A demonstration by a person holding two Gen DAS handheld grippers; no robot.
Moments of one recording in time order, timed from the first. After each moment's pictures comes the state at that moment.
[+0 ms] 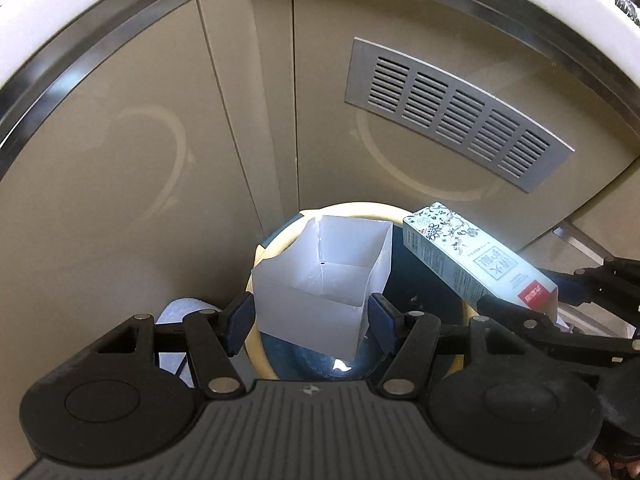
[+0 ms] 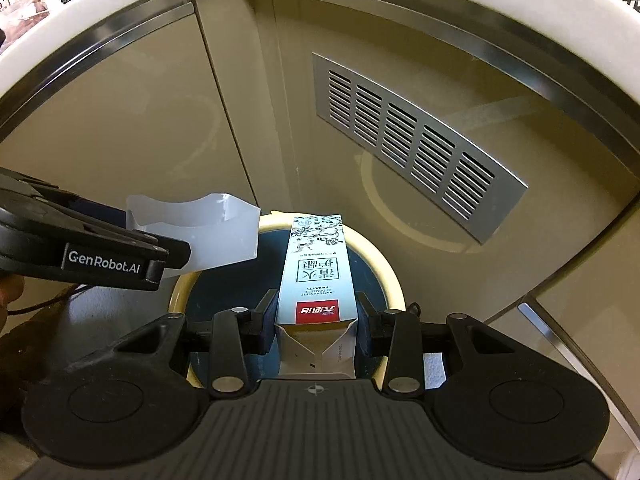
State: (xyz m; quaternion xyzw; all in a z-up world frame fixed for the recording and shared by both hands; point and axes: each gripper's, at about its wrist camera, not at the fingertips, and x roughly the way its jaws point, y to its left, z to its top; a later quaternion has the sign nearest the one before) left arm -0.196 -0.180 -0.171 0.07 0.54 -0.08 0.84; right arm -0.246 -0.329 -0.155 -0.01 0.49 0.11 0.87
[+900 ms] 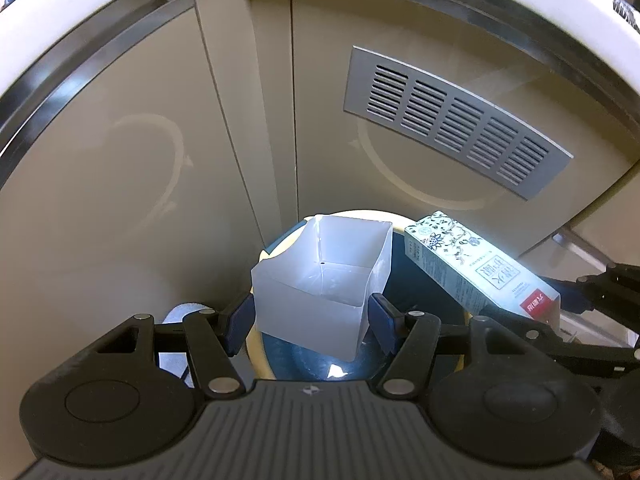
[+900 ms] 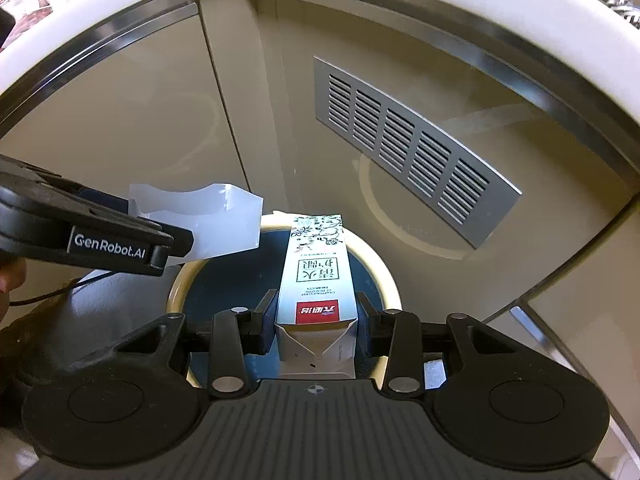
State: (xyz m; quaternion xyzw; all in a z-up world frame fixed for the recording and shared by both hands) left arm -0.189 -0.185 -0.170 0.08 0.53 -0.08 0.84; right arm -0.244 -0.327 -0.153 -0.01 0.49 0.11 0.86
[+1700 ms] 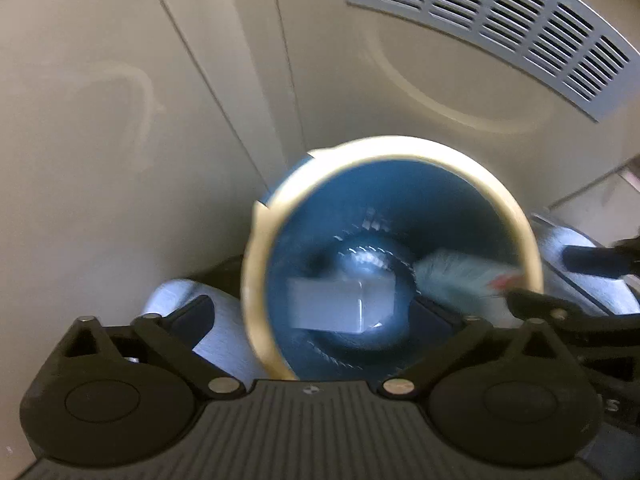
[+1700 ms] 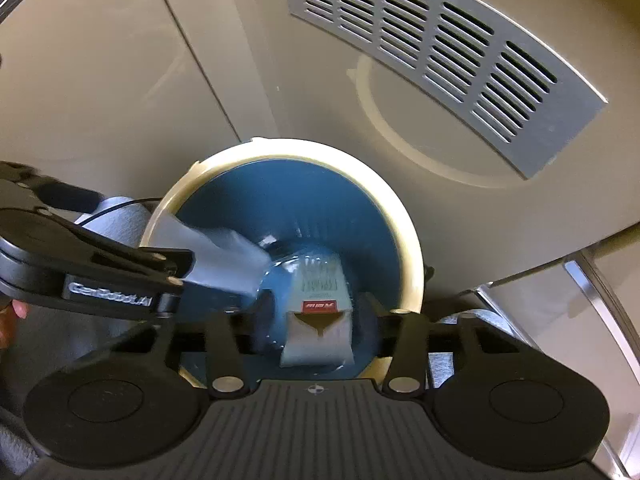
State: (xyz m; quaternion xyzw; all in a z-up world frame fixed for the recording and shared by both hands) left arm -0.152 -0.195 -0.248 0.14 0.60 -0.08 0.78; right arm -0.203 -0.327 -0.218 0.01 0.59 0.08 0.80
